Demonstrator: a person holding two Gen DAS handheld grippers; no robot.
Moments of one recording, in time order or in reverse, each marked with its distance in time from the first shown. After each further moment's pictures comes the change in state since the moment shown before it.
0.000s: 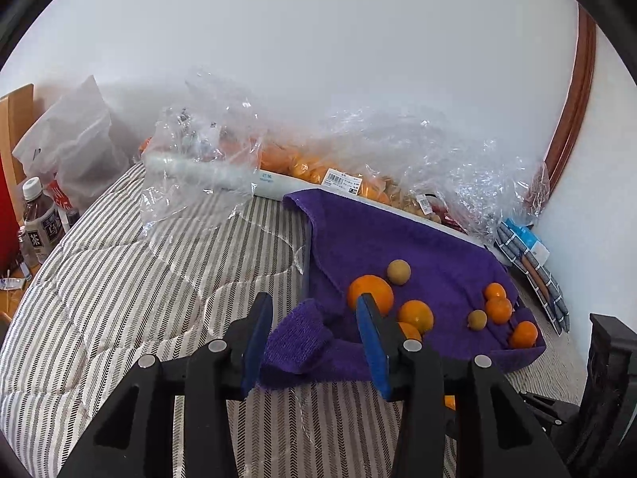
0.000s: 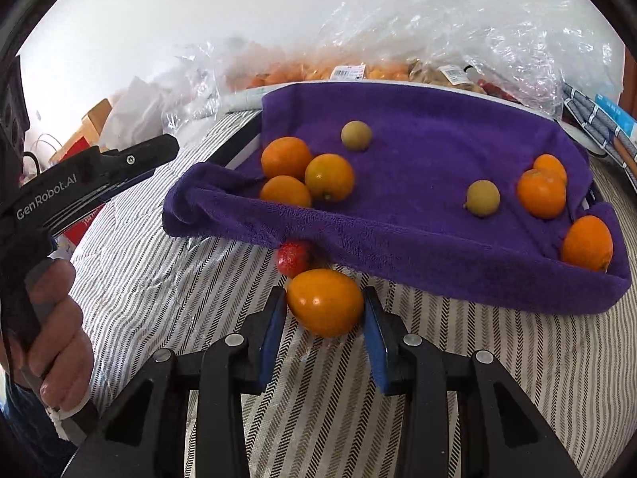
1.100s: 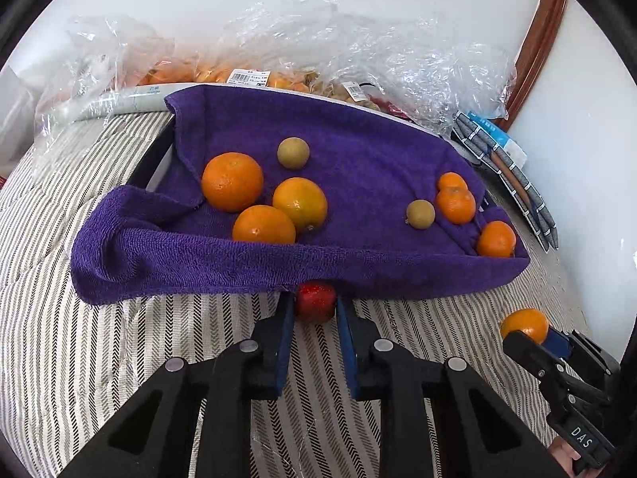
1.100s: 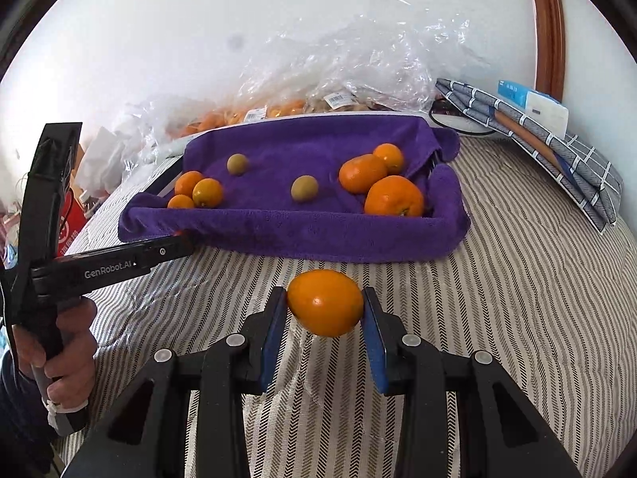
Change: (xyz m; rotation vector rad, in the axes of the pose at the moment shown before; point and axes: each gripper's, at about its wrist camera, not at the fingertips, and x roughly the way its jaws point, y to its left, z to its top) left arm 0.043 -0.089 -0.051 0.121 0.284 -0.075; right arm -0.070 -0.096 -0.052 0.104 -0.155 -0.108
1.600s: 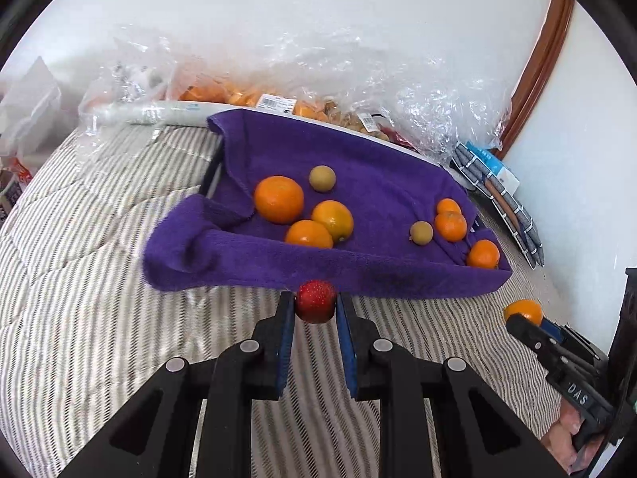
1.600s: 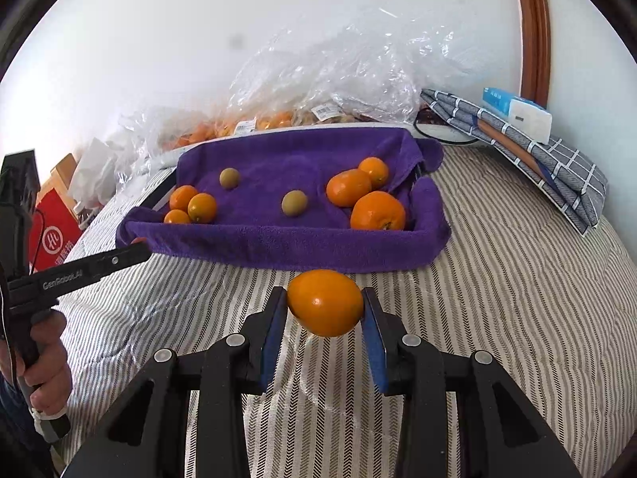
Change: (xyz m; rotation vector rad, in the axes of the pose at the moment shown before) left arm -0.047 0.032 -0.006 -0.052 -0.067 -0.010; right arm -0.017 -0.002 0.007 0.034 -0.025 -0.044
